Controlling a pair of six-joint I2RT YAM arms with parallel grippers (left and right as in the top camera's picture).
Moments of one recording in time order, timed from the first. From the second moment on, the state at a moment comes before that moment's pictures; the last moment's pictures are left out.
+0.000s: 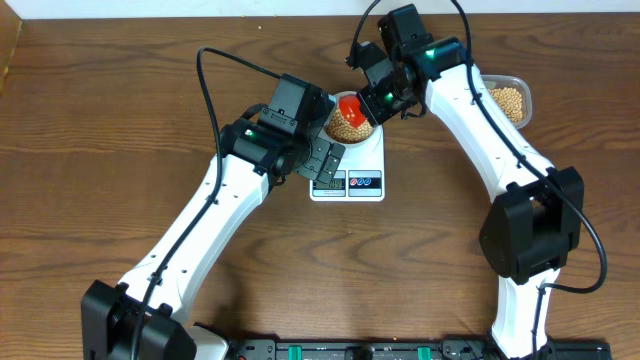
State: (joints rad) left arm -0.46 1.56 1.34 -0.86 0.01 0.01; right arm 0.40 2.10 1.93 -1.00 -0.29 -0.17
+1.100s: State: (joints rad) left arm -0.46 1.56 1.34 -0.86 0.01 0.01; right arm 0.21 2.10 1.93 -1.02 -0.68 -0.17
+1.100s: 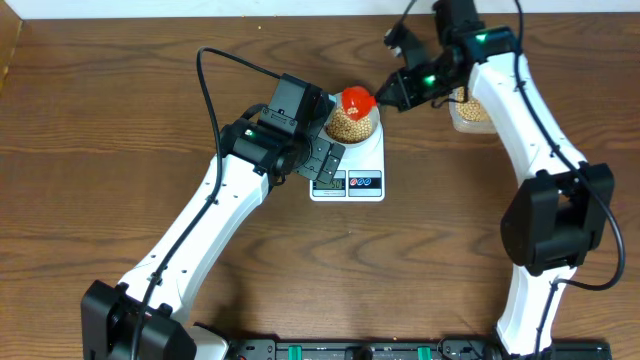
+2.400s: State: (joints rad) left arm -0.46 1.56 1.34 -0.86 0.01 0.01; right arm -0.12 1.88 1.92 -1.19 -0.80 -0.25
